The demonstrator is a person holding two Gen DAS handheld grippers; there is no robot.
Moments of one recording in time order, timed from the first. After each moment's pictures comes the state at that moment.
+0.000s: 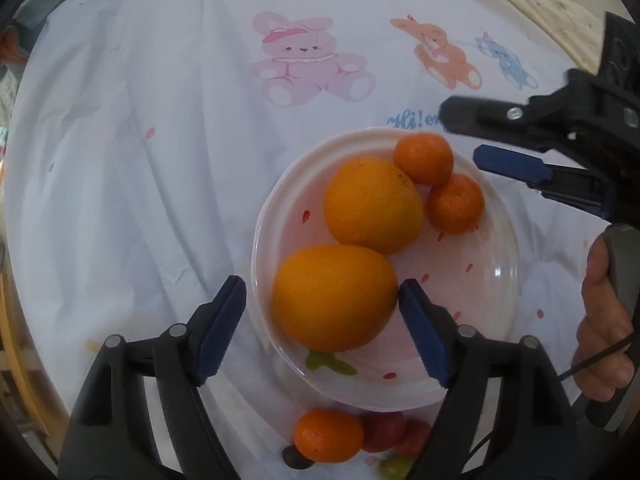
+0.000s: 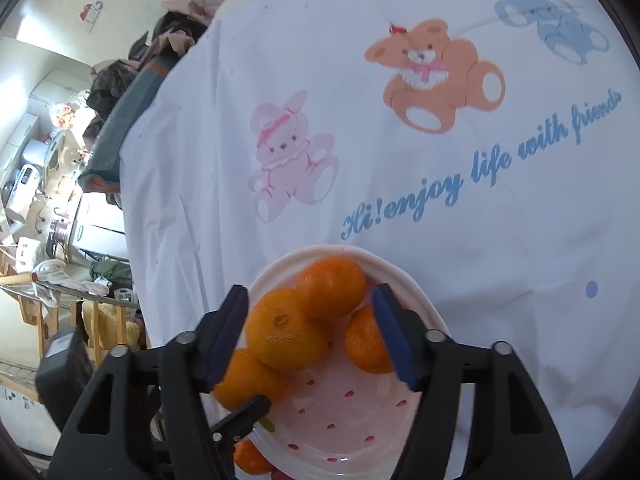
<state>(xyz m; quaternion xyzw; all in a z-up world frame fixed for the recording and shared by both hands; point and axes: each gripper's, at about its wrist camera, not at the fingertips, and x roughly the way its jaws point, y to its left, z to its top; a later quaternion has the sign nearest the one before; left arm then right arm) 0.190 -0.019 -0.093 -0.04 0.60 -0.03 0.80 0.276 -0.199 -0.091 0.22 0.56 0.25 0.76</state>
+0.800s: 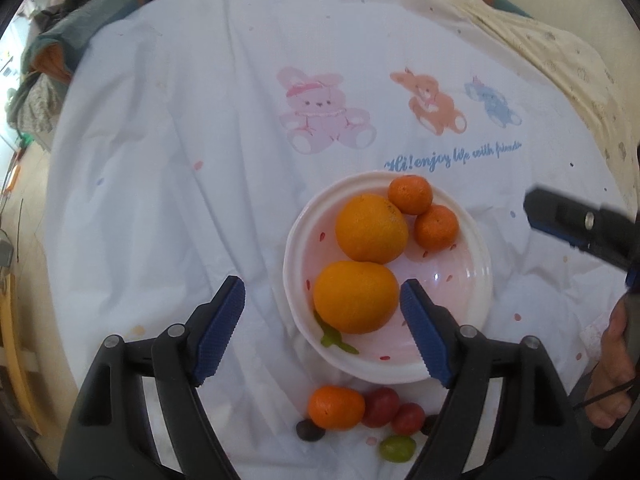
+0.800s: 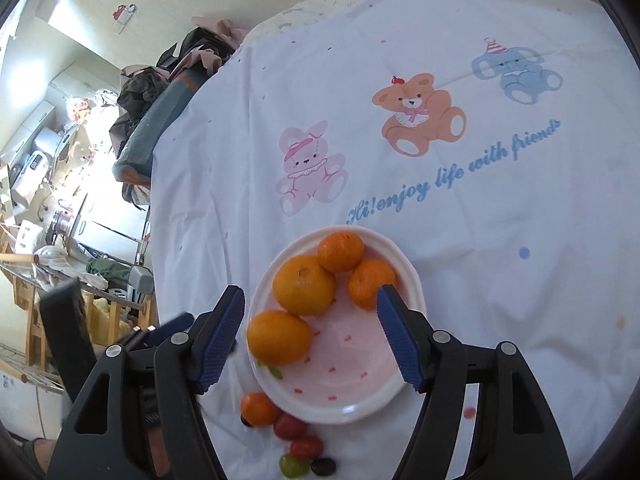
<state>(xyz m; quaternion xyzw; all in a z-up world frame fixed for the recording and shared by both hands) 0.157 -0.006 -0.035 -0.04 0.54 -0.01 0.84 0.206 -0.230 -0.035 0.19 0.52 0.25 0.80</state>
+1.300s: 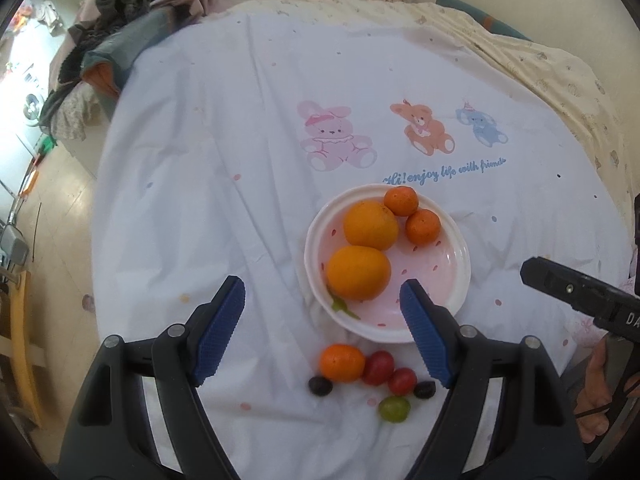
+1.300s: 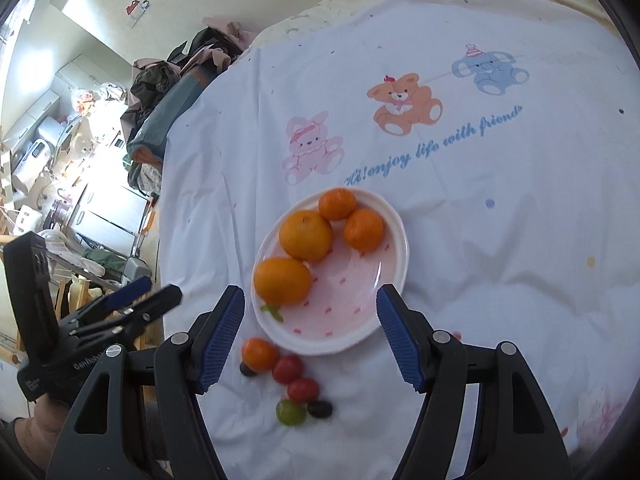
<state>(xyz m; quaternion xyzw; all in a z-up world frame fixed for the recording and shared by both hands) 0.097 -0.002 0.017 -0.03 0.50 0.01 0.87 0.138 -0.244 -0.020 0.18 0.51 0.25 0.81</state>
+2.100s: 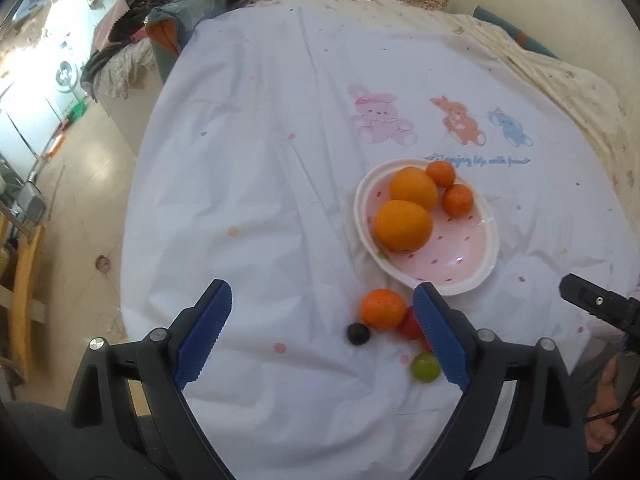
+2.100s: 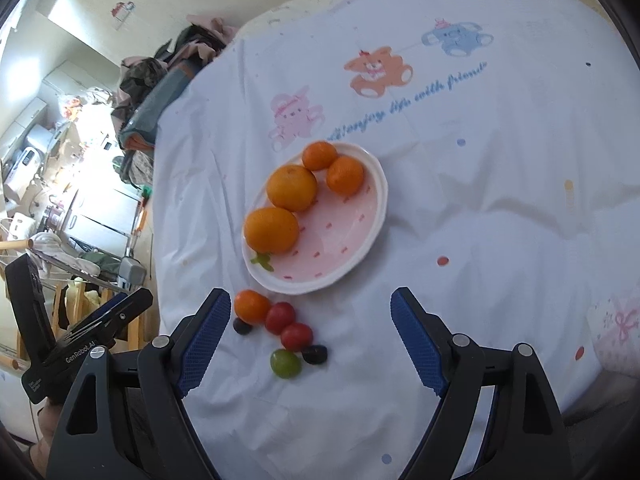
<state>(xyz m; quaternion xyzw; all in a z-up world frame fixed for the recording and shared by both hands) 0.038 0.027 -0.001 -0.06 0.49 0.08 0.86 0.094 -0.255 -0.039 0.19 0.53 0.21 0.80</state>
